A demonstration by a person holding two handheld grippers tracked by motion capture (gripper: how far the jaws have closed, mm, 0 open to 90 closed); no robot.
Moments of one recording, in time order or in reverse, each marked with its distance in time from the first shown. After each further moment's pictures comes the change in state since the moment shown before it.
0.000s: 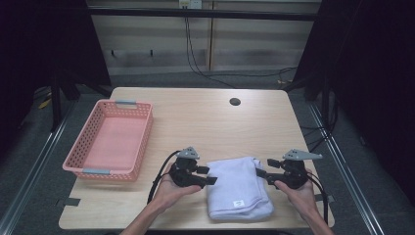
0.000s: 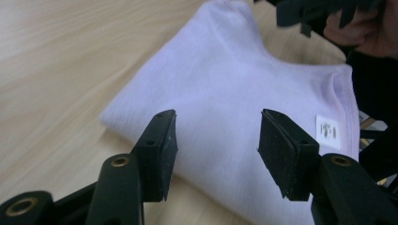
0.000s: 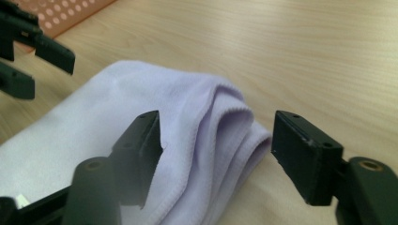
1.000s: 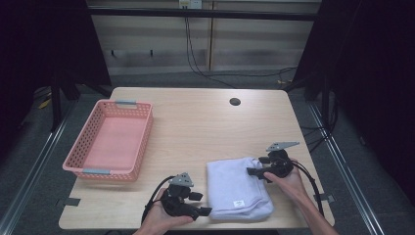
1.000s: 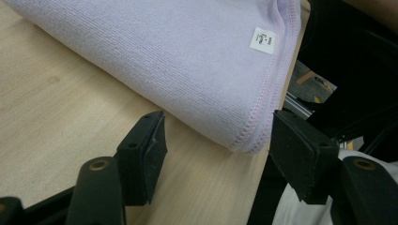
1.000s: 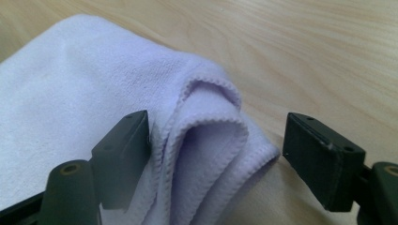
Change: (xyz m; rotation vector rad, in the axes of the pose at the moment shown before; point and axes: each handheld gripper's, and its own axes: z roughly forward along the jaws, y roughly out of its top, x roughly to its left) left arm -0.042 -0.046 -0.011 0.084 -0.061 -0.031; right arm -0.022 0.004 0.054 0.206 0.052 -0.035
